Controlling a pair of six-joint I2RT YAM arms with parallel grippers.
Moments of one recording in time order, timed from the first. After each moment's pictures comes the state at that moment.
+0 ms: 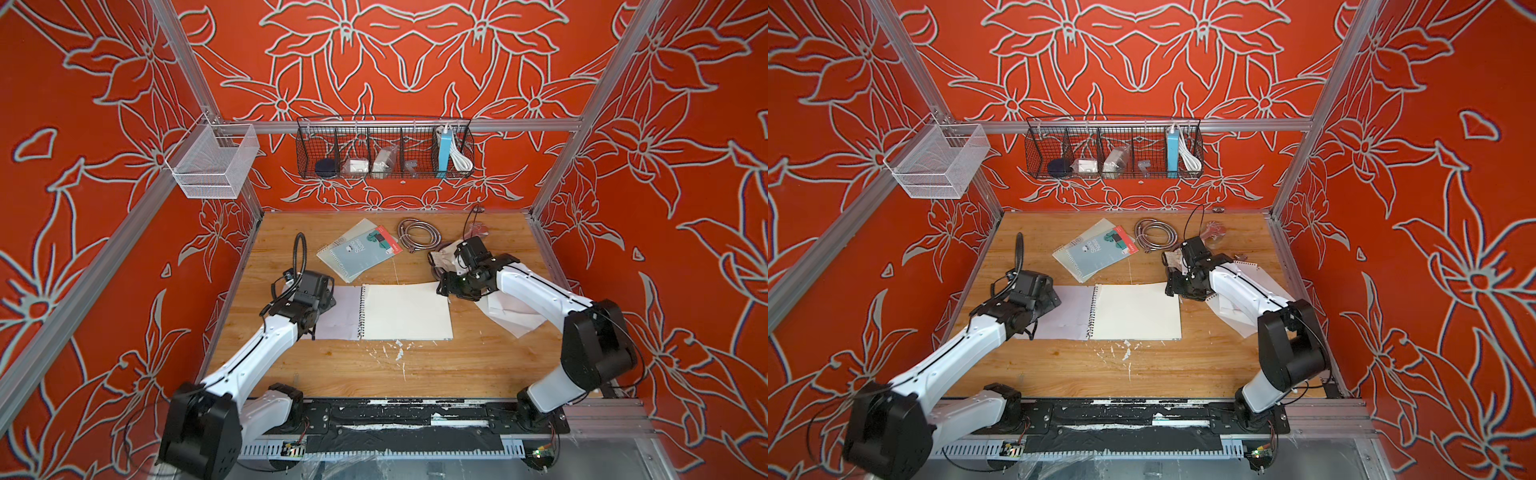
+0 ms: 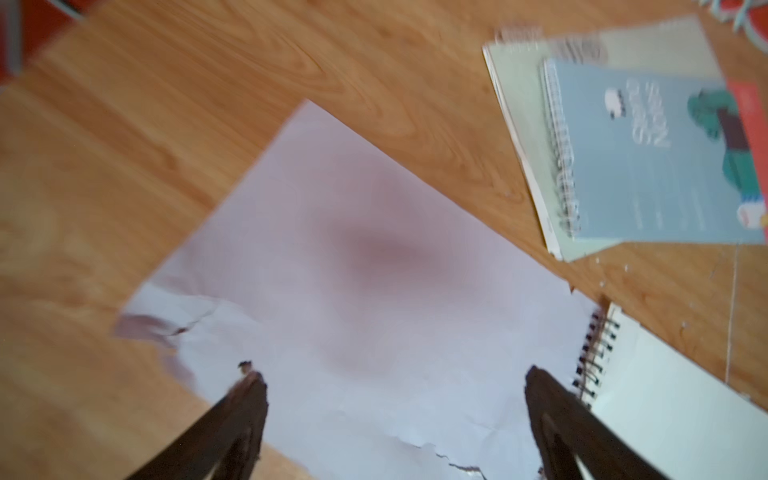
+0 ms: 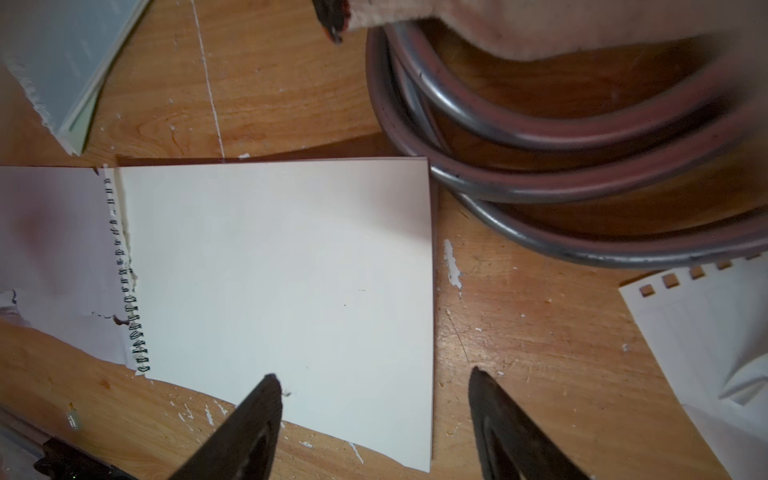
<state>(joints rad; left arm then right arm) -0.27 1.21 0.69 -0.53 -0.31 -0.77 0.42 1.62 1.13 -0.74 -0.23 0.45</state>
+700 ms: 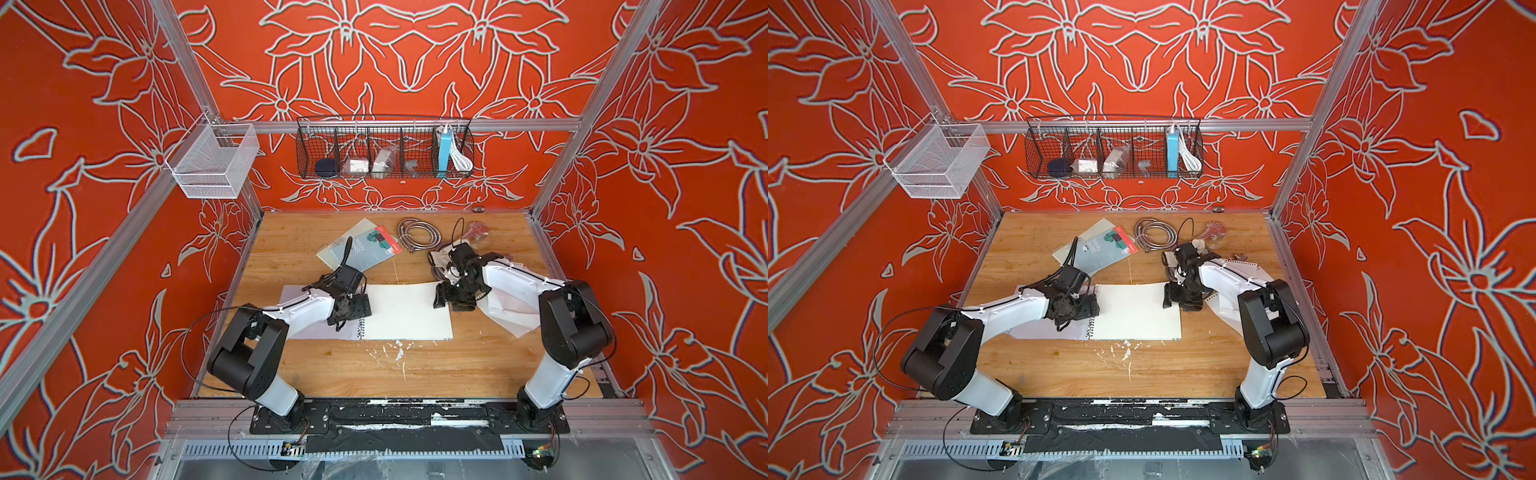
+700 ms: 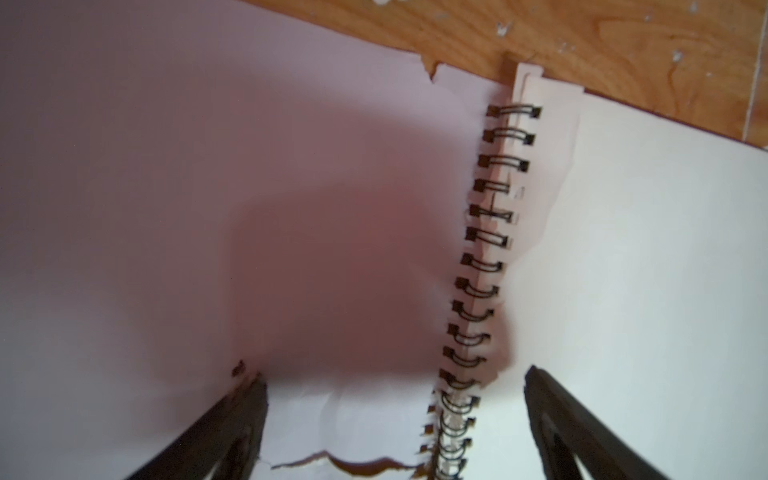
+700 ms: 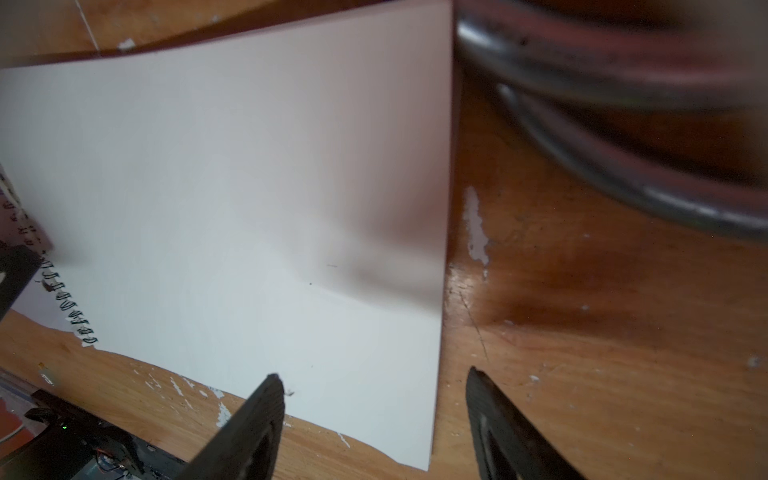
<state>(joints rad) -0.41 1.56 0.83 -0.46 -0.03 -0.66 0.42 1.75 1.16 -0.82 -0.31 0.41</state>
